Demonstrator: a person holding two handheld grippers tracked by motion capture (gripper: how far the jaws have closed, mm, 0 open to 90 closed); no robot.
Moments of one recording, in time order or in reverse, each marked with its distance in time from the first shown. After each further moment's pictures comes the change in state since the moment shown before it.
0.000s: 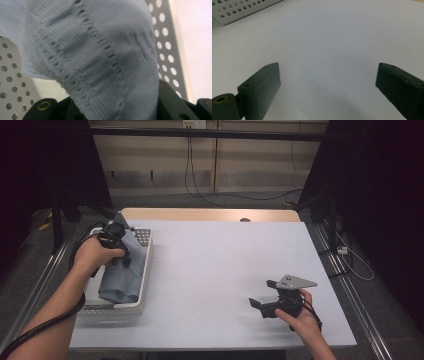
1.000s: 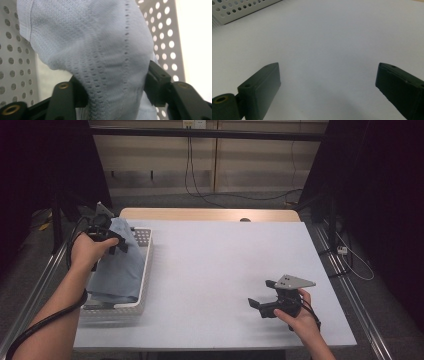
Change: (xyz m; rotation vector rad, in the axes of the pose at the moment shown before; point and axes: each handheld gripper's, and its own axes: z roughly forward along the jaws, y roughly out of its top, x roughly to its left) left arm 0.037 0.009 -0.005 -0.223 -0.042 -0.199; right arm 0.001 0.001 0.003 0.005 0.003 -0.005
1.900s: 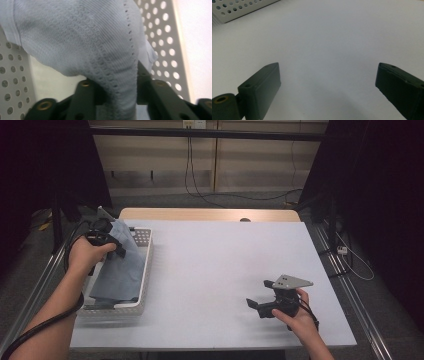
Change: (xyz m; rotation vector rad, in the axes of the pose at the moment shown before) left arm 0.001 -0.010 0.000 0.025 -0.026 0.040; right arm 0.002 0.001 0.004 0.008 0.007 -0.007
